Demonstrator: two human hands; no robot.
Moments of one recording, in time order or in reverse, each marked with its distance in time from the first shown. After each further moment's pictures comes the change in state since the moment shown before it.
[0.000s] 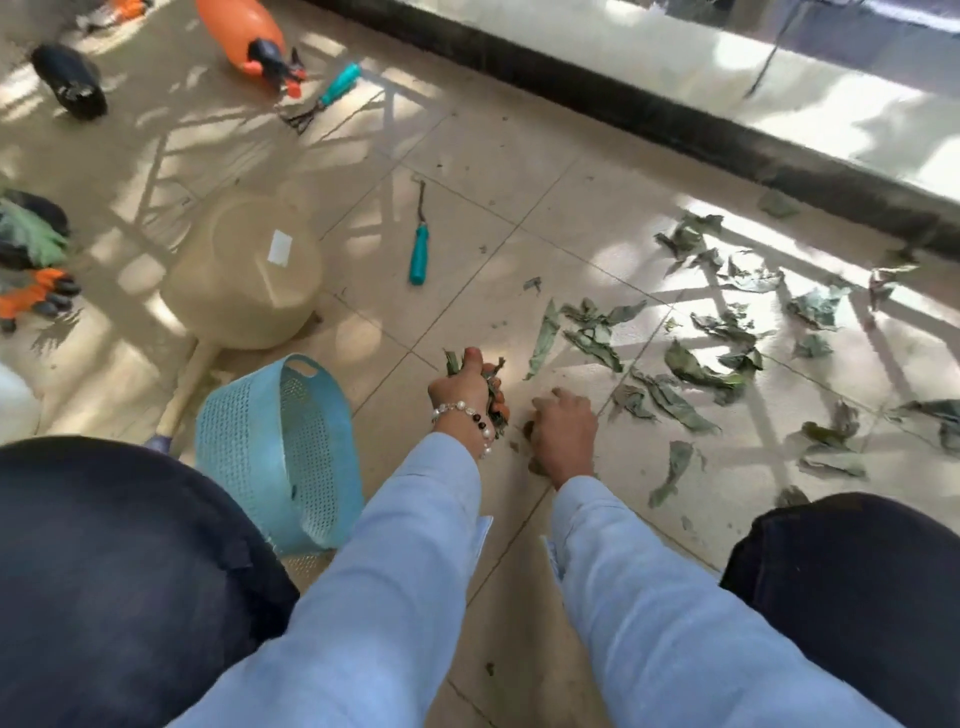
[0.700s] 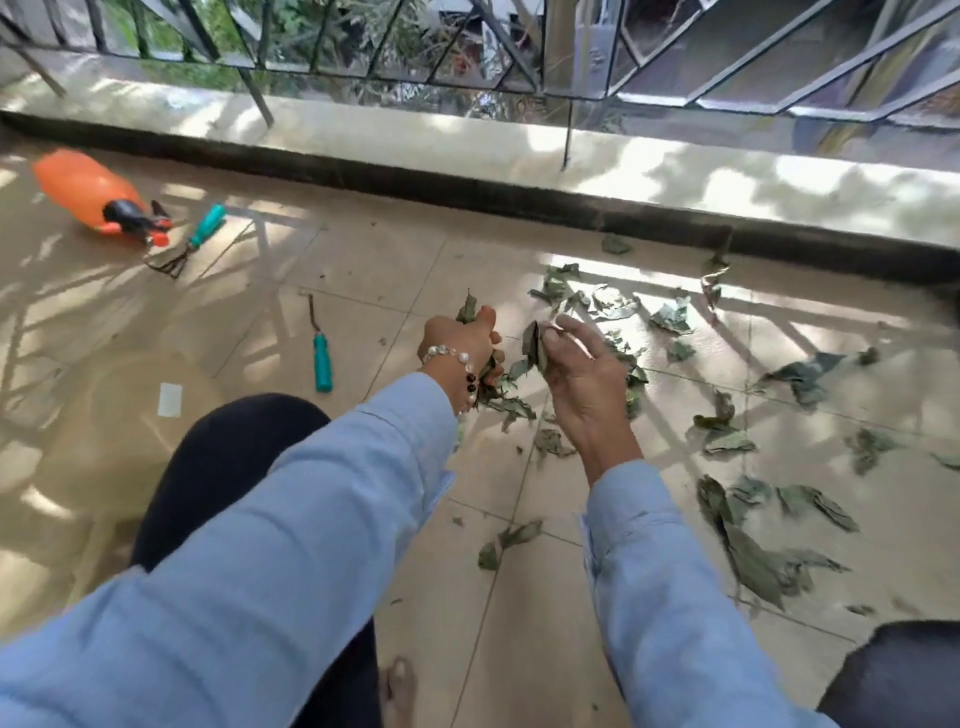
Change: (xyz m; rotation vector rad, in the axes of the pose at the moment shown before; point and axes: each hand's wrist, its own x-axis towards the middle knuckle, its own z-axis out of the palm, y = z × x) left_hand -0.053 0.057 0.130 0.647 -0.327 0.352; right_hand 0.007 0.033 -0.186 2.105 0.421 0.235
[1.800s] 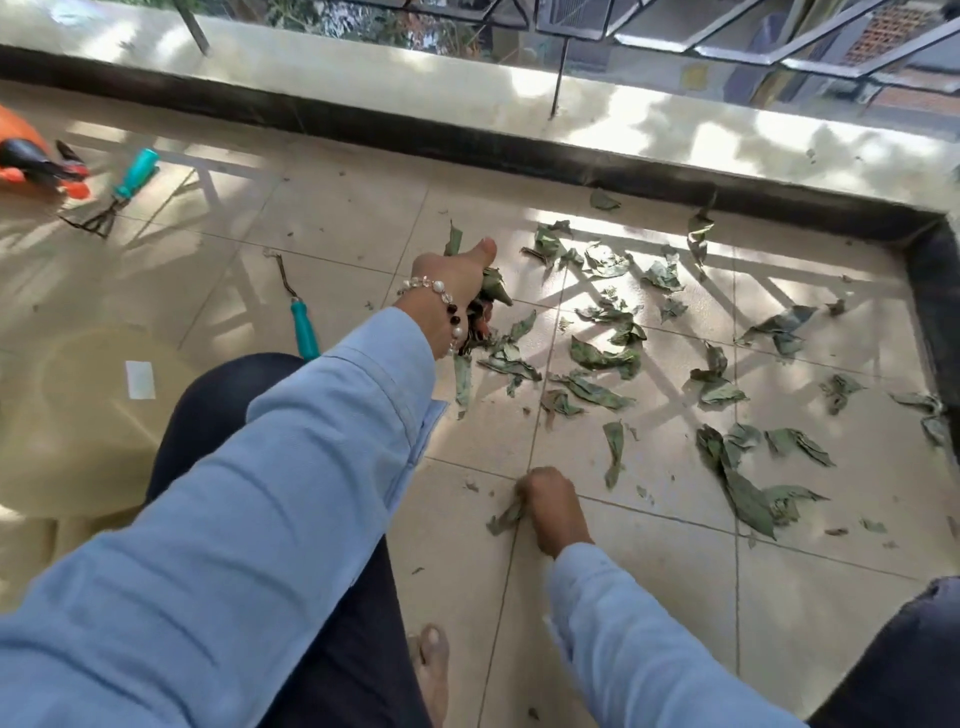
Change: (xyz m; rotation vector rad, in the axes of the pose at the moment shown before) left_hand 0.002 0.038 -0.052 -0.034 -0.243 -0.054; right_hand -0.070 0.159 -0.106 -2.083 -0.259 0.010
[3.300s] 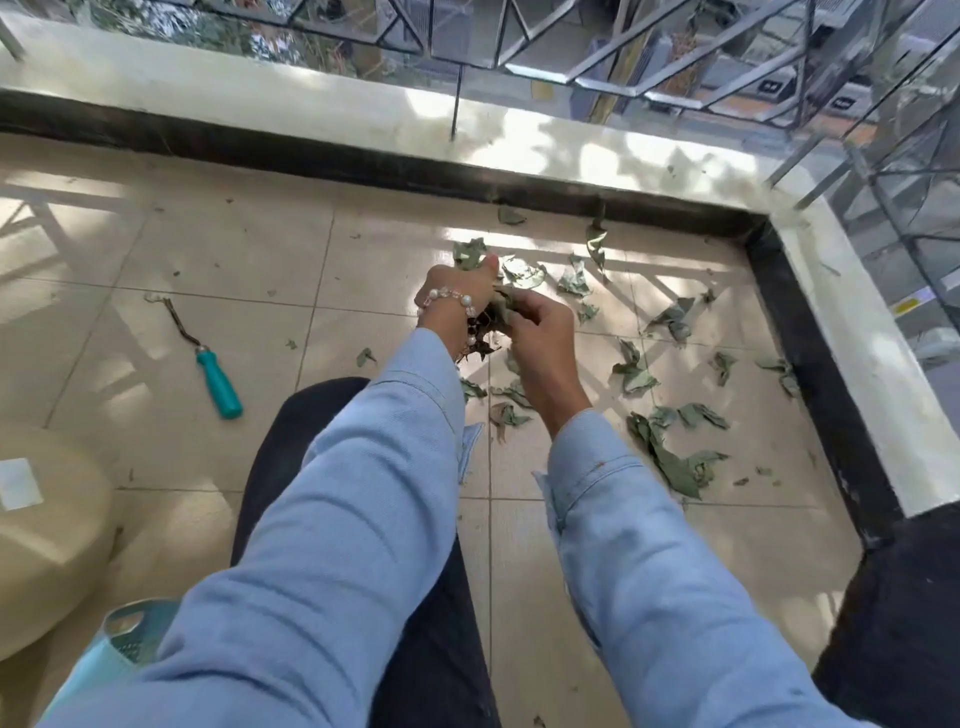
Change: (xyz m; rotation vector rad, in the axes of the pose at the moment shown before) left_hand 0.033 0.008 0.035 0.368 -0.183 0.131; right_hand 0.053 -0.074 -0.208 1.313 0.644 0.166
